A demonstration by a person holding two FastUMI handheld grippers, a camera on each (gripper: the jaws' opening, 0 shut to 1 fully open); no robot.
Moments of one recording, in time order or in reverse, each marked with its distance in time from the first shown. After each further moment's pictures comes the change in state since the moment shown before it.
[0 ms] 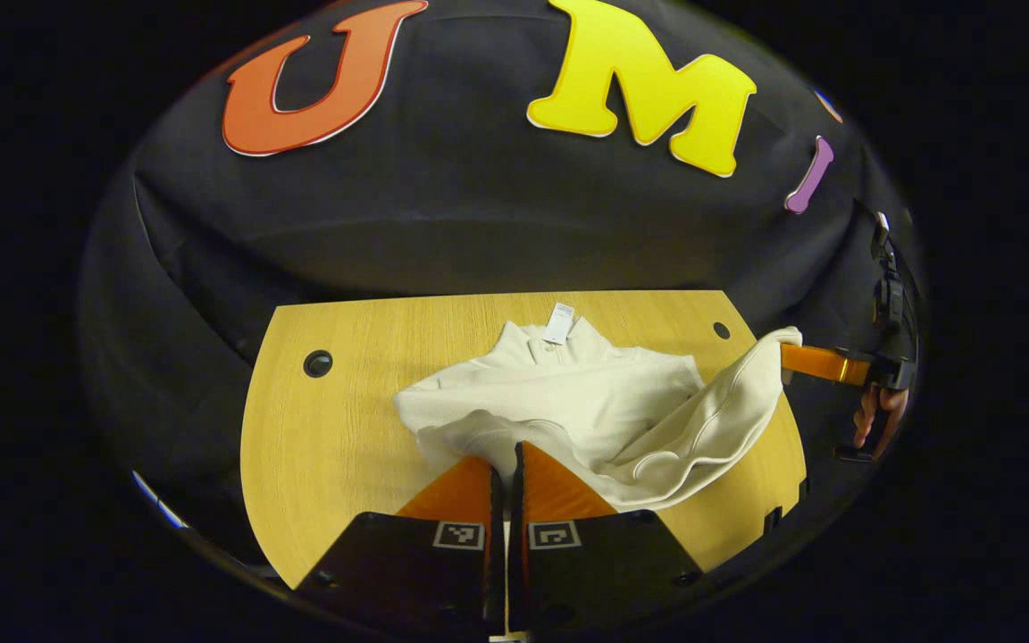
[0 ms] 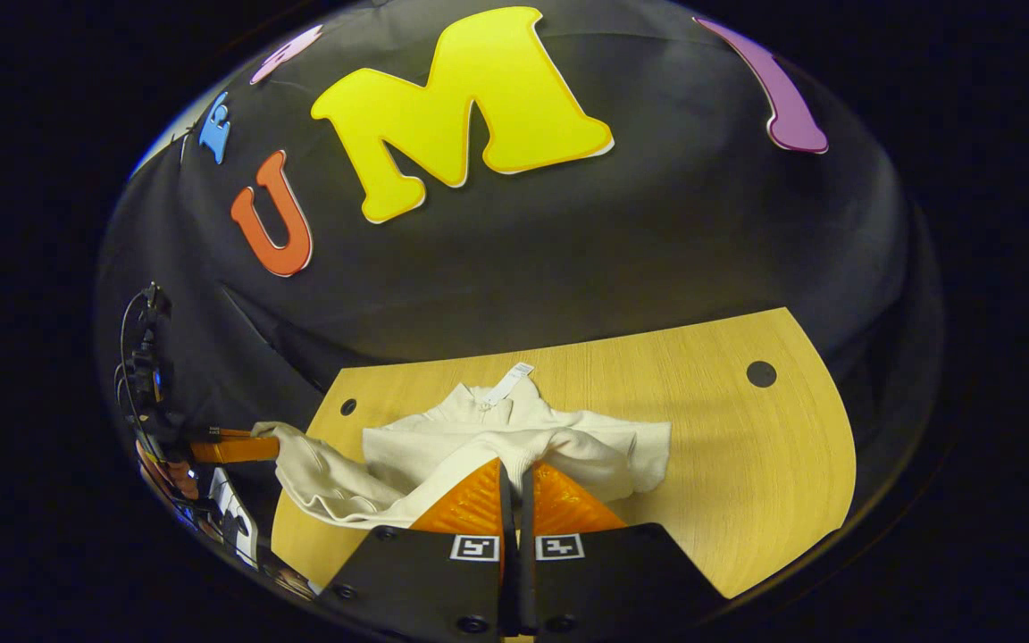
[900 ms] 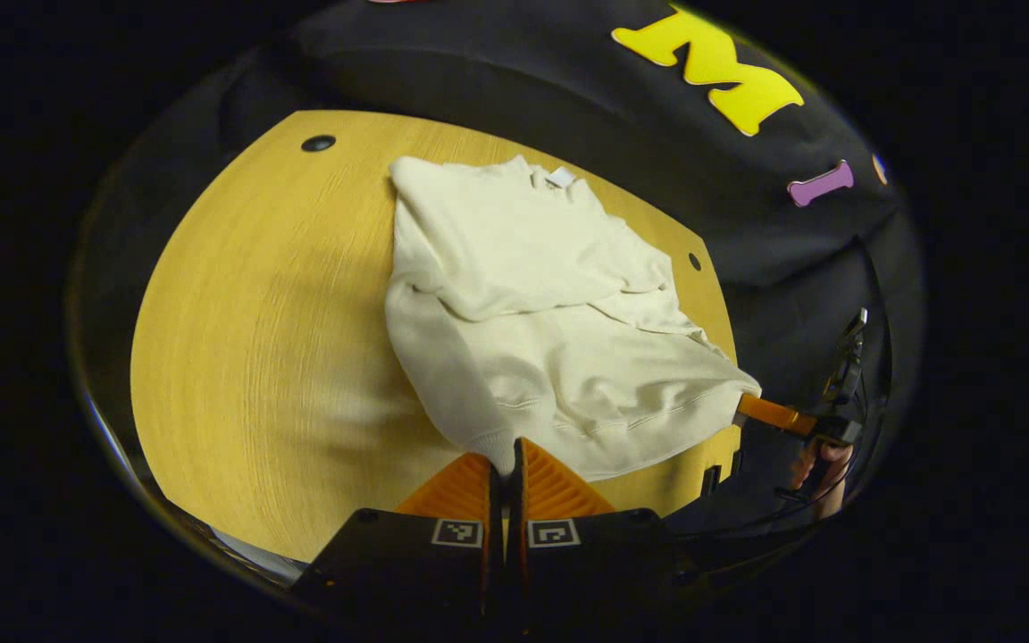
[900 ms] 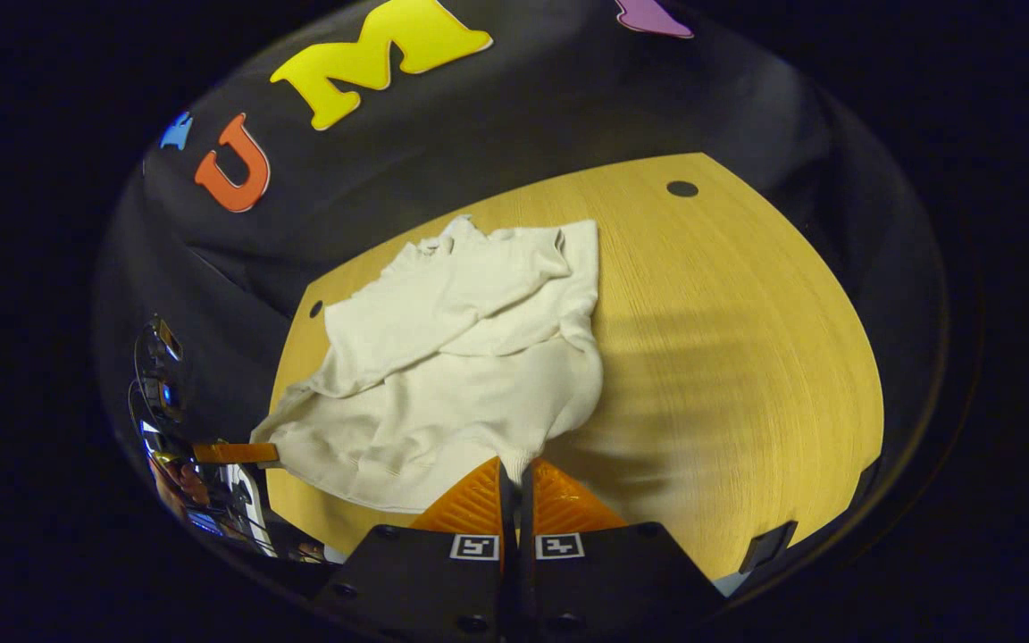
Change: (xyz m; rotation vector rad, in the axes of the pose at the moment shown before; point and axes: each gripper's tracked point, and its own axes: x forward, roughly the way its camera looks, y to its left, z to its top) left arm -0.064 -0.028 -0.193 -0.255 0.232 -0.170; right arm -0.101 -0.045 -0.193 0.145 0.220 -0.069
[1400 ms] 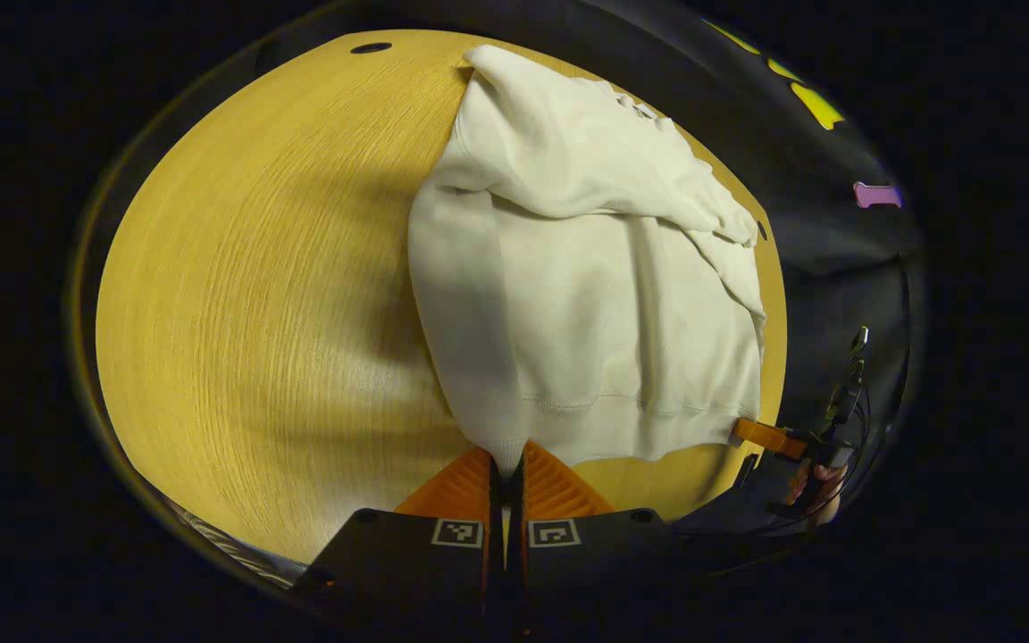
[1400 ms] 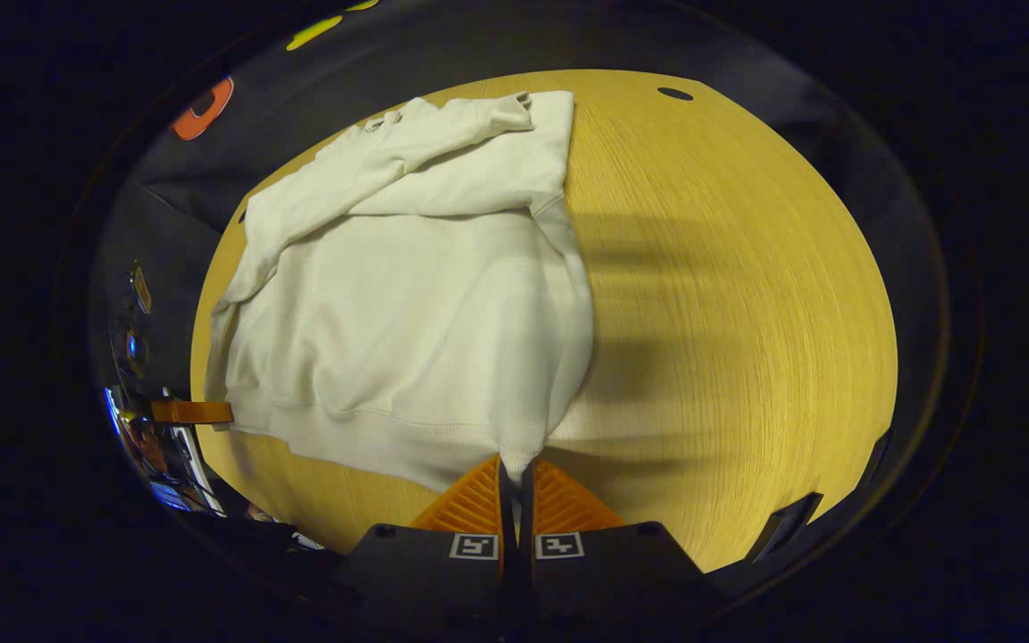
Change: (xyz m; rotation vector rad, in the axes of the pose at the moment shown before) left arm 0.067 0.046 -0.090 -0.171 0.221 0.015; right arm 0.051 -0.063 -0.128 -0.035 0.289 -0.162
